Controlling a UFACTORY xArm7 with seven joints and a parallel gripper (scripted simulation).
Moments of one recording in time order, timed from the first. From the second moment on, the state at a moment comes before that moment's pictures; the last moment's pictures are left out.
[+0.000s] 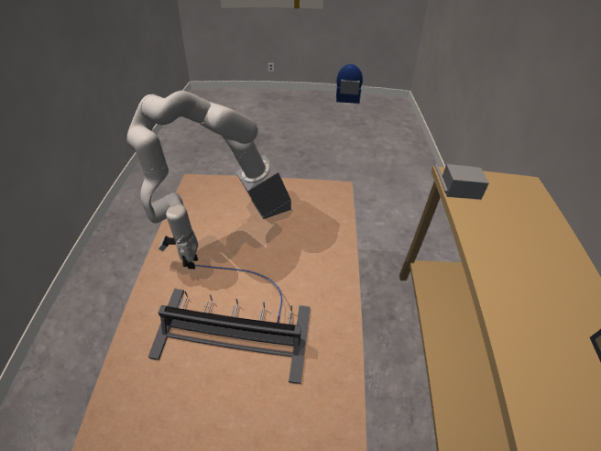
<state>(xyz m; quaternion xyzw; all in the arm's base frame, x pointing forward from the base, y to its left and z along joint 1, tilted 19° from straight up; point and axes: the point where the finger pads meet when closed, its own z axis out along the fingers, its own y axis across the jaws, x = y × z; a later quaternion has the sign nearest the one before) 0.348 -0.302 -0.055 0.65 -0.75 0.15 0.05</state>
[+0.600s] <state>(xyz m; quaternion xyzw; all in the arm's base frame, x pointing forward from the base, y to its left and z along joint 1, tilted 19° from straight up) 0.348 -0.303 -0.060 0.65 -0.75 0.15 0.05</state>
